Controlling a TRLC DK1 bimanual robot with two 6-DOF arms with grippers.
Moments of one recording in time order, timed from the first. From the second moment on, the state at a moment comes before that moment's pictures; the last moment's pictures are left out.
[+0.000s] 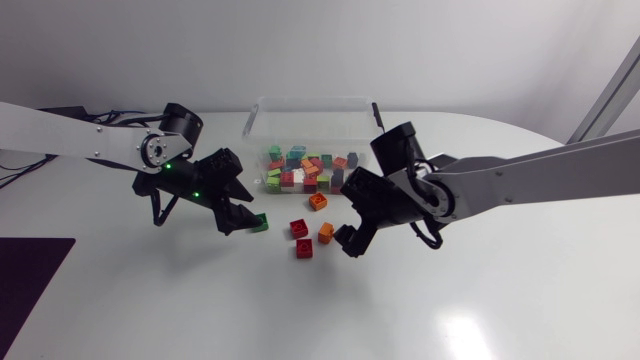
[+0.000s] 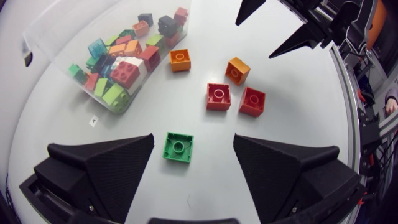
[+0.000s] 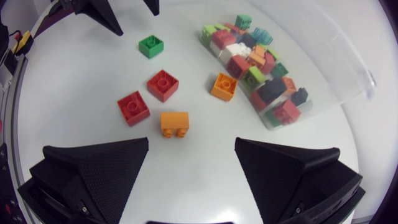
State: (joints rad) left arm -0.19 1.88 1.13 -0.41 0.54 0.86; right arm 0.52 1.78 0.94 -0.09 -0.15 -0.46
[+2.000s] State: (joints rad) left arm -0.28 1.92 1.68 -0.26 0.56 0.49; right arm 0.46 1.76 1.37 -0.07 -0.06 -0.29
